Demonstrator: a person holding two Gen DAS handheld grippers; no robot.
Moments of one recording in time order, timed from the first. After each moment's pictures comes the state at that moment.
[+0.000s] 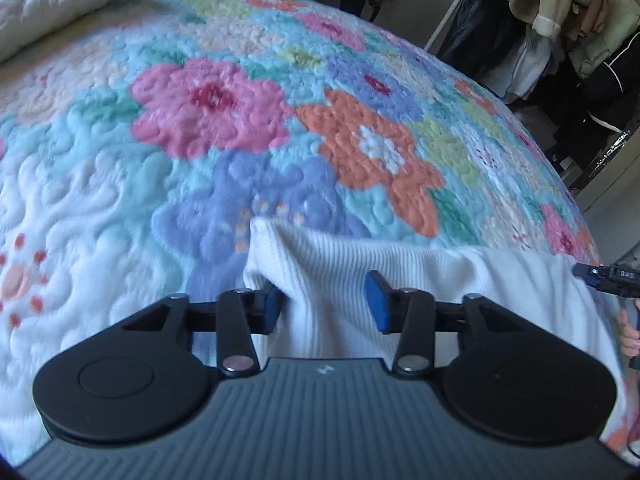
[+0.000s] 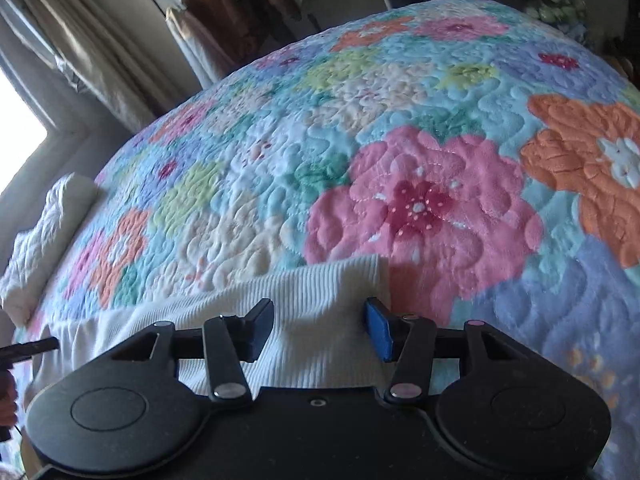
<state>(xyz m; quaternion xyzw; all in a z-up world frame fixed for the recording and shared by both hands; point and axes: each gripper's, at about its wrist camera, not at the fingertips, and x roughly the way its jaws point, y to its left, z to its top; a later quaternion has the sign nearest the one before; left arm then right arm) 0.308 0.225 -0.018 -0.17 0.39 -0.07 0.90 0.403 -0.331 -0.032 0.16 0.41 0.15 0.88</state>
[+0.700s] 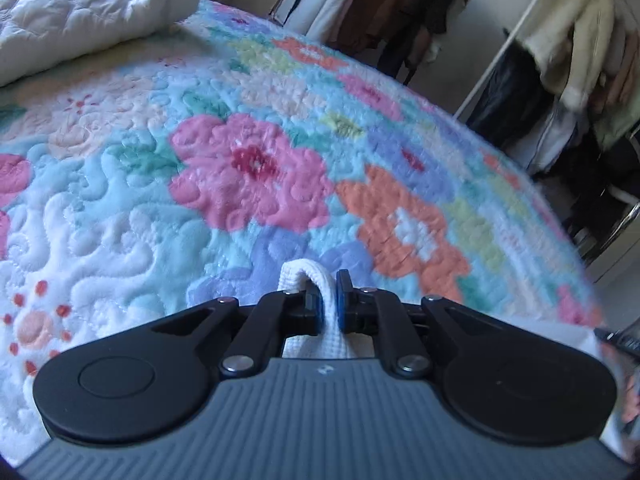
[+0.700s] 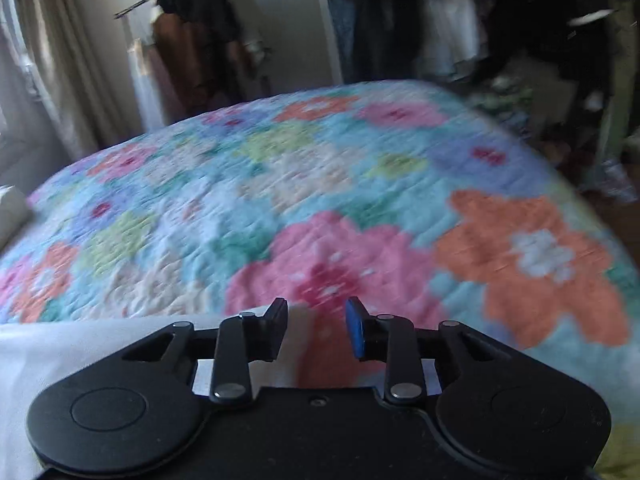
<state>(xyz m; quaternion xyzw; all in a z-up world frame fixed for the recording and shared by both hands) 0.318 0.256 -0.004 -0.24 0.33 -0.03 0.91 0.394 -0.342 -0.003 0.06 0.33 0.01 0.94</state>
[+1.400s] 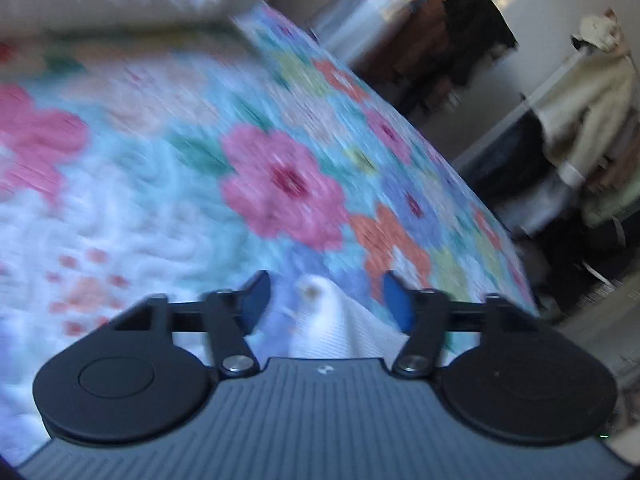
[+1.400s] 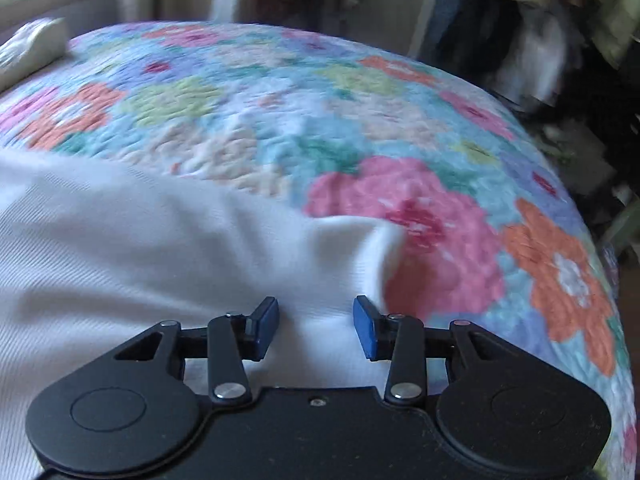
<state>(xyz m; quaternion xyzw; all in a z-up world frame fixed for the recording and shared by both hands) 0.279 0.306 0.005 -0.33 0.30 0.00 0.90 0.369 -0.272 -0.024 -0.11 0.40 0.05 0.91</state>
